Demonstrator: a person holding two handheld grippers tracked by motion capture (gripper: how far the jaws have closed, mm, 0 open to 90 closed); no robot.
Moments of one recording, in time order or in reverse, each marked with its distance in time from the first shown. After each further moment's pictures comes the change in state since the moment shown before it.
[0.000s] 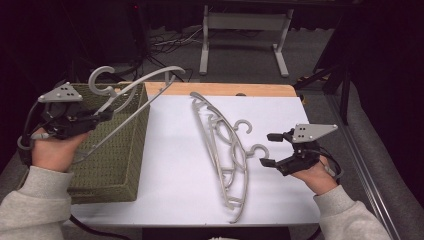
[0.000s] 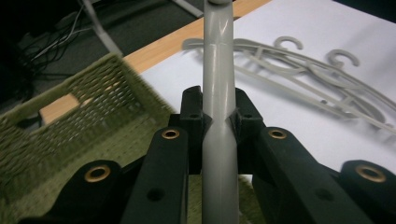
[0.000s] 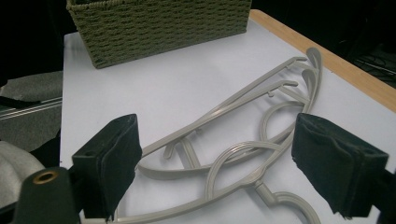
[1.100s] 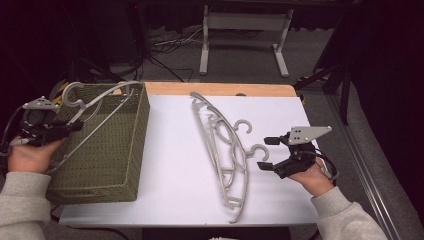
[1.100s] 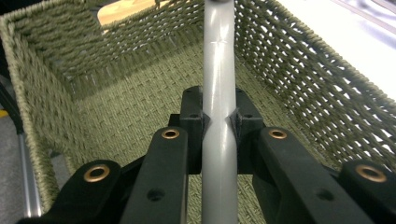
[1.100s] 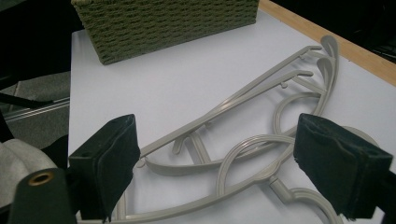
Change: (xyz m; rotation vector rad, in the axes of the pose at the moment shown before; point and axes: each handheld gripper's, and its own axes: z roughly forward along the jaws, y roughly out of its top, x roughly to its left) left arm 0.068 -0.065 0.008 0.179 0.131 -0.141; right arm 0.000 -0.008 0.010 0.013 0.038 0.026
